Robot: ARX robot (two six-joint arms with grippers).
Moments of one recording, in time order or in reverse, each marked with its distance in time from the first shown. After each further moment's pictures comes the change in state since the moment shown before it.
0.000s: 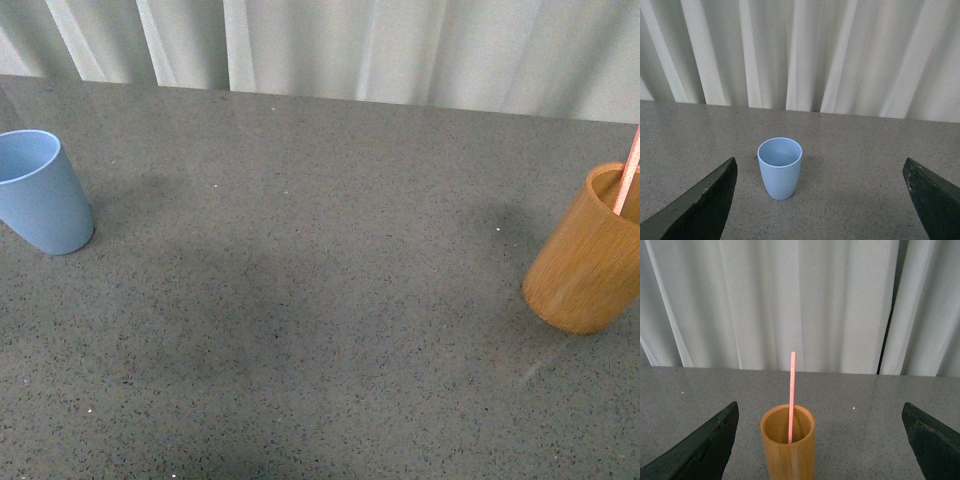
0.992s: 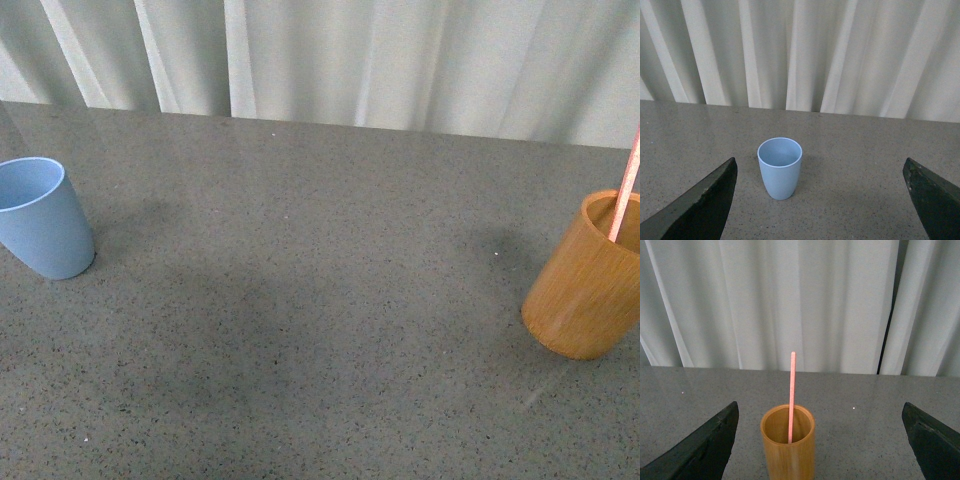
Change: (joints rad) left arm 0.000 0.000 0.000 0.000 0.000 0.000; right arm 0.000 0.000 0.000 0.000 0.000 0.000
